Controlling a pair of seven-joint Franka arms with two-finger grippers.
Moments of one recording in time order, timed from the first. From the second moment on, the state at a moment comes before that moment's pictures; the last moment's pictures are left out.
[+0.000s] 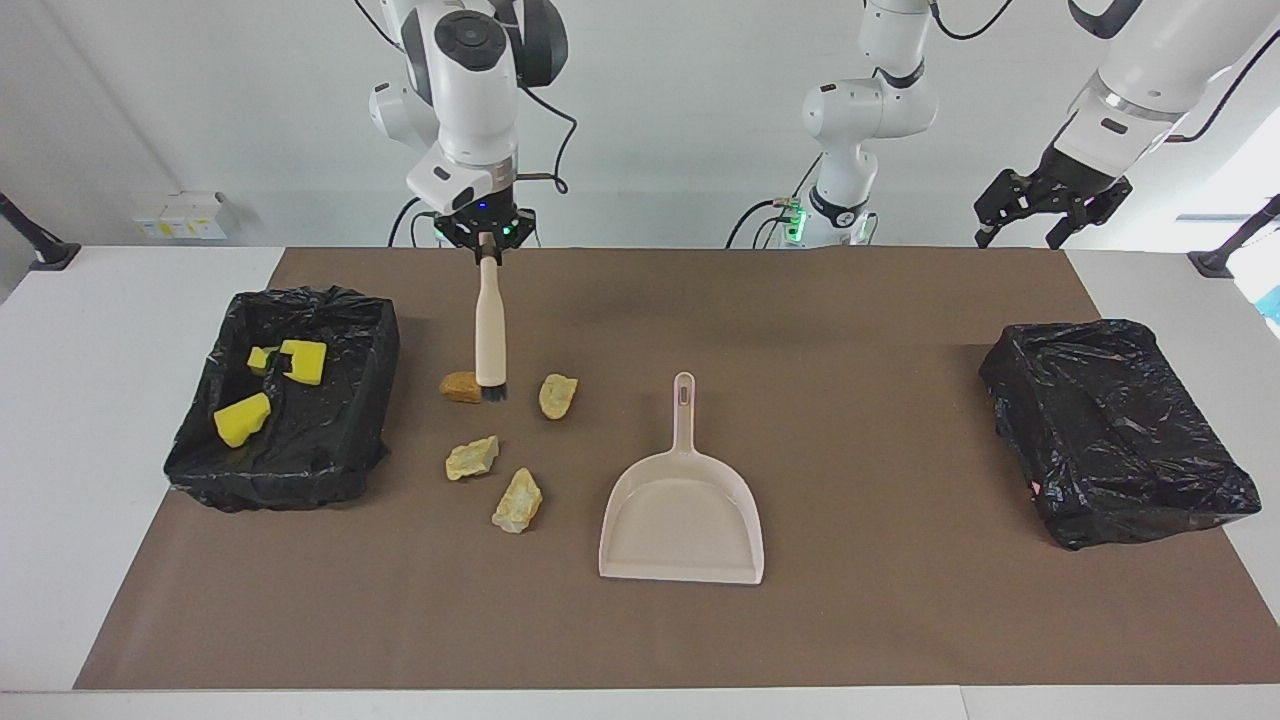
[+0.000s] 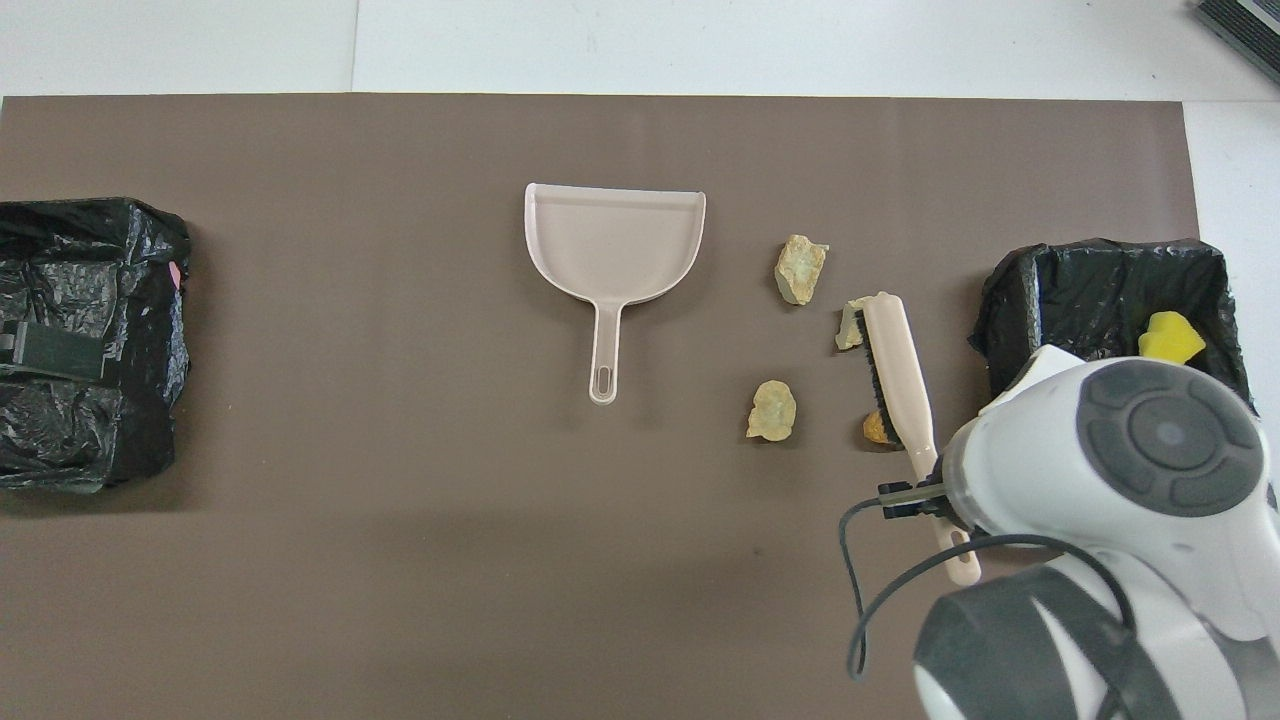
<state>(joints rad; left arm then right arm) 0.03 -0.08 -0.05 -1.59 -0.05 1.47 0.01 0.25 -0.23 0.06 -2.07 -0.08 1.67 0.21</state>
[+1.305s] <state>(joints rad) 0.03 -0.08 -0.05 -1.59 -0.05 1.47 0.01 -0.05 -0.17 0.06 -2.25 -0.08 1.99 -0.12</state>
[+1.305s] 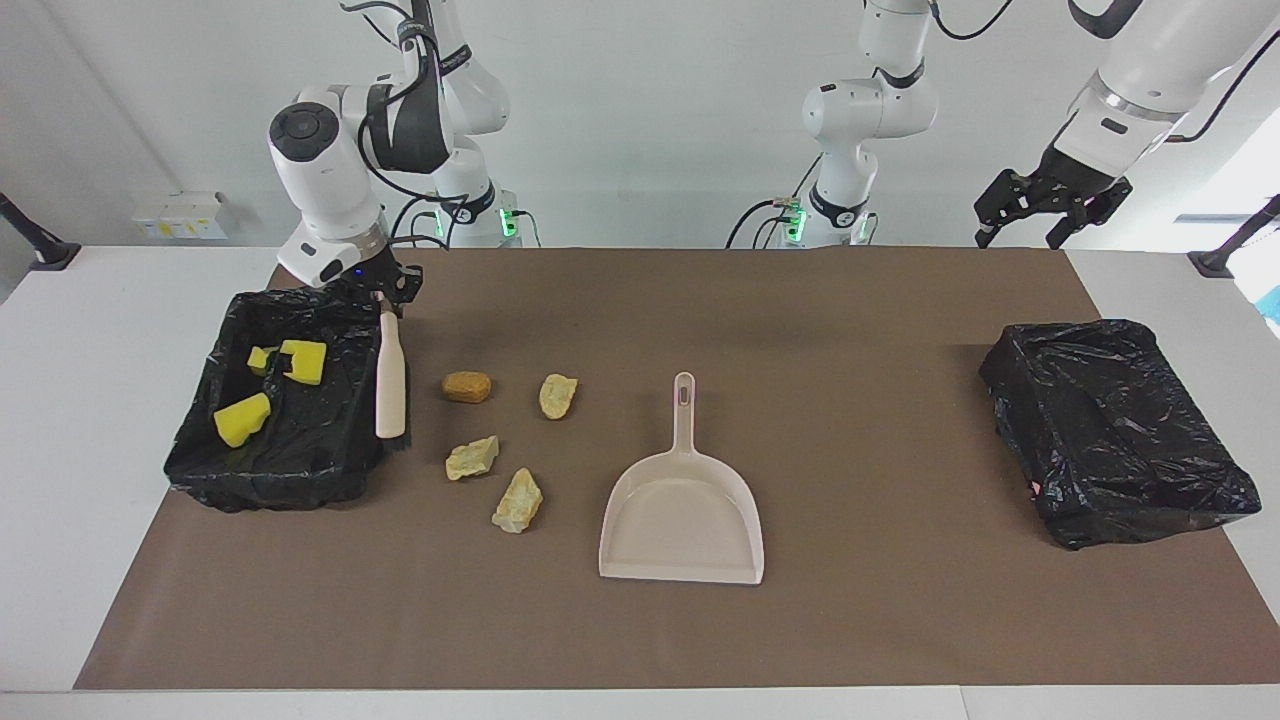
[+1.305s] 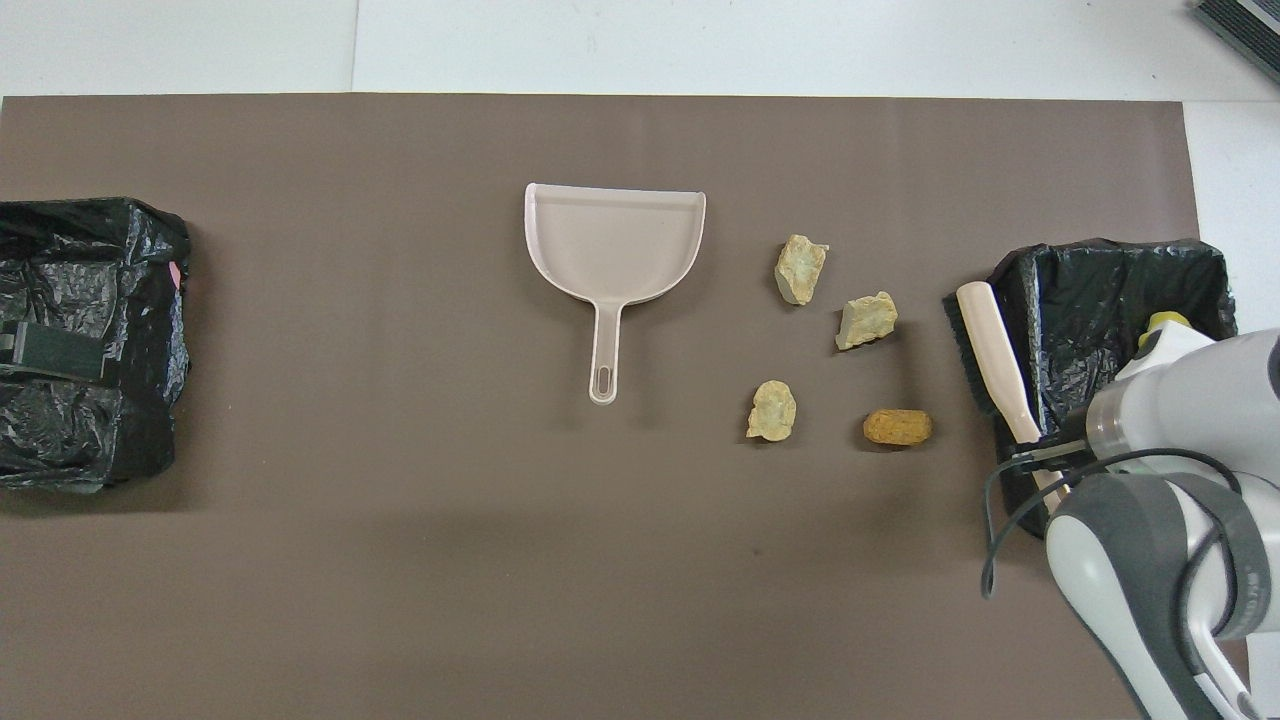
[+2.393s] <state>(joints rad) 0.03 -0.08 -0.05 -1.59 -0.05 1.47 0.01 0.01 0.06 0.06 -2.25 -0.08 2.27 -0.12</state>
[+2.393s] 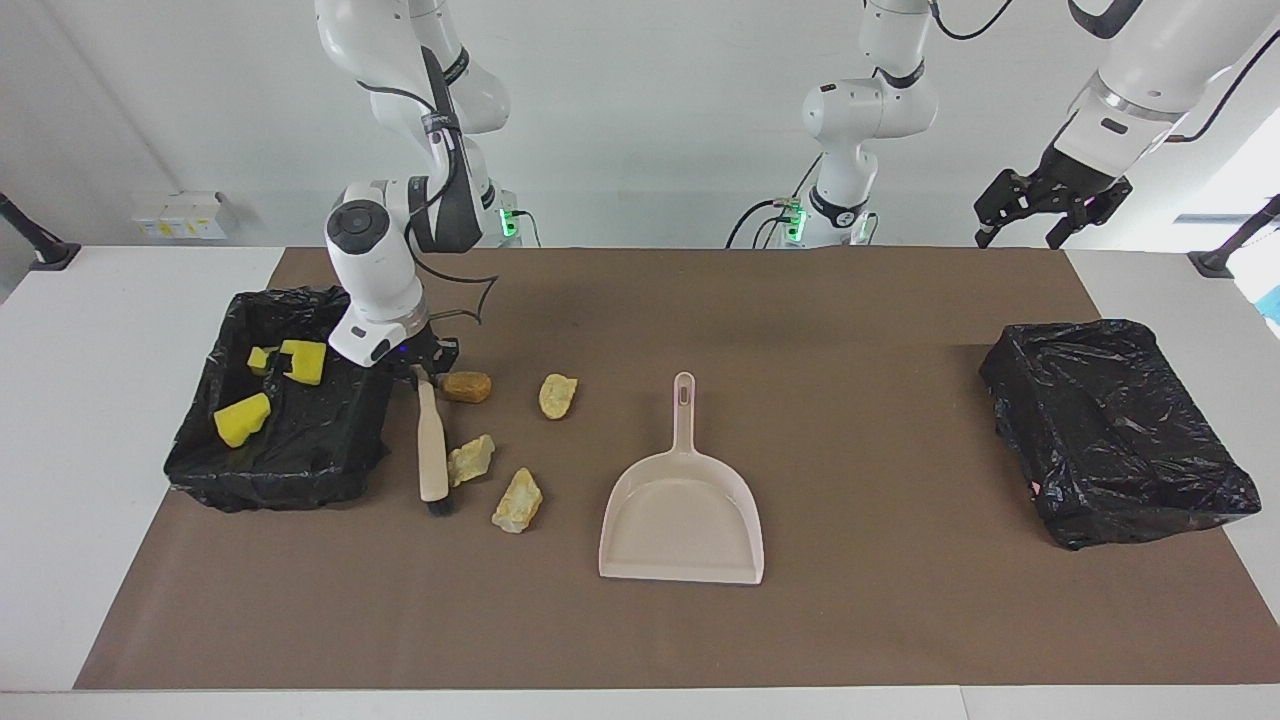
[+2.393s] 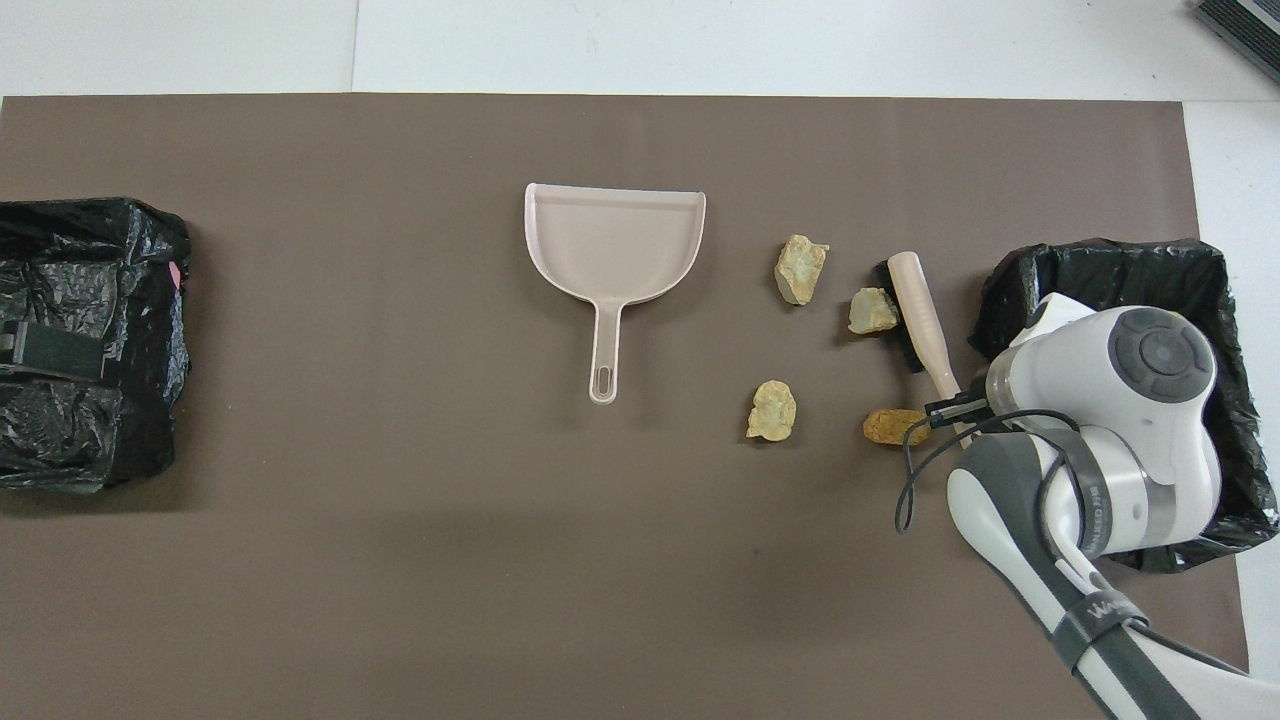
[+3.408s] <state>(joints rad) 0.03 -0.08 -0.05 -1.59 -0.05 1.47 0.01 0.04 0.06 0.07 -2.06 -0.08 2.08 -0.38</state>
